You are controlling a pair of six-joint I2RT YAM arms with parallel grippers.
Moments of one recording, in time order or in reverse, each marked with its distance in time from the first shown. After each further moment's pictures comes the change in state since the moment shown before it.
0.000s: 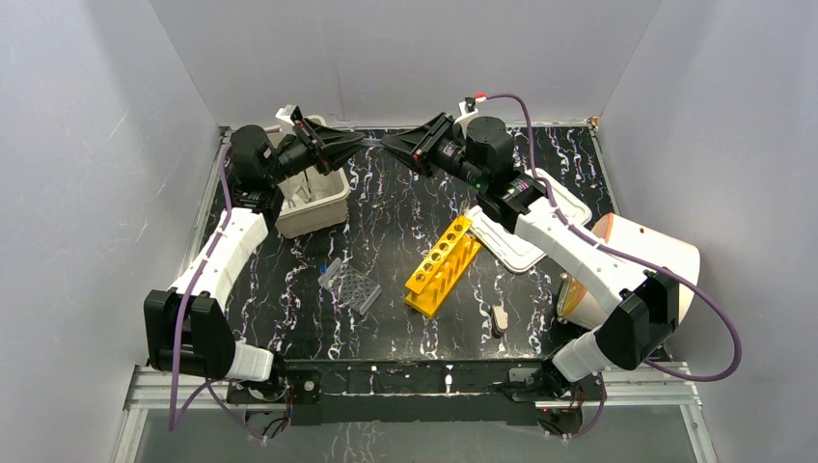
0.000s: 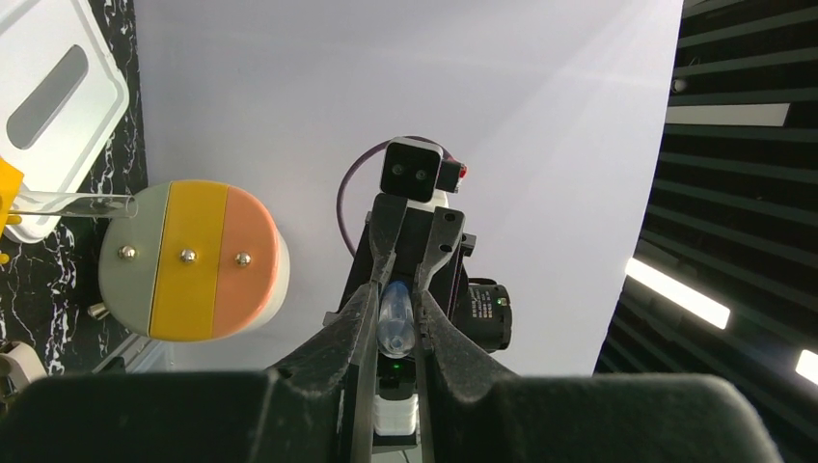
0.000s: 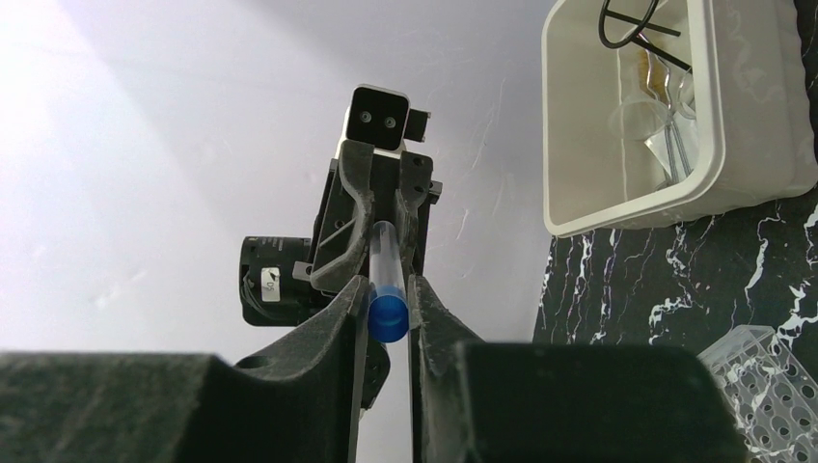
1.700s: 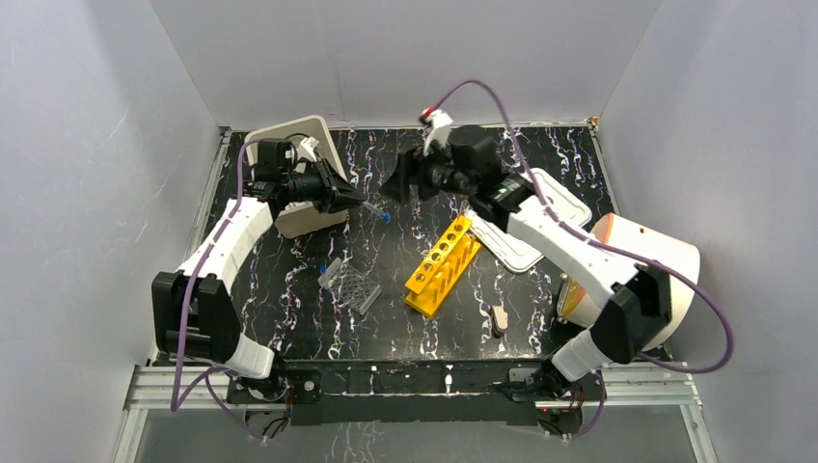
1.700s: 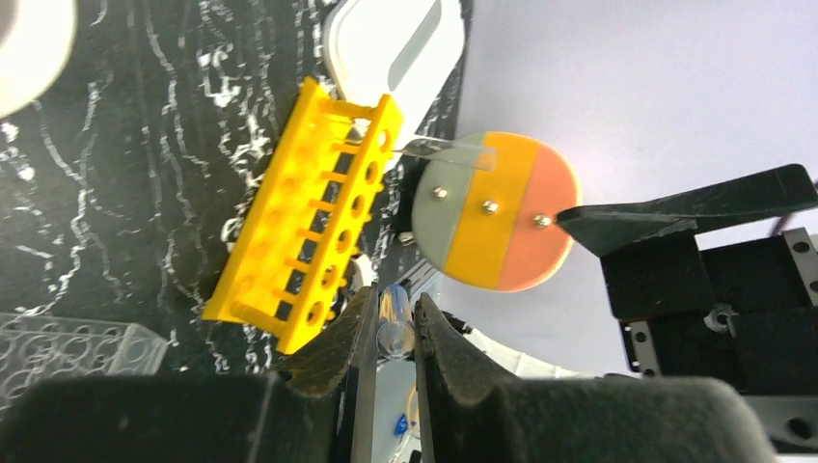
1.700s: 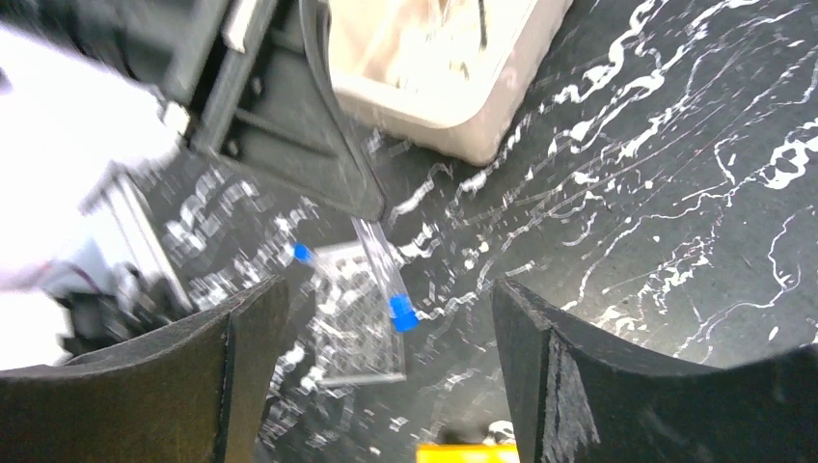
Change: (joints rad) left arm 0.000 0.098 0.063 -0.789 -0.038 0.896; right arm 0.043 0.068 0.000 -0.249 -0.124 -1.024
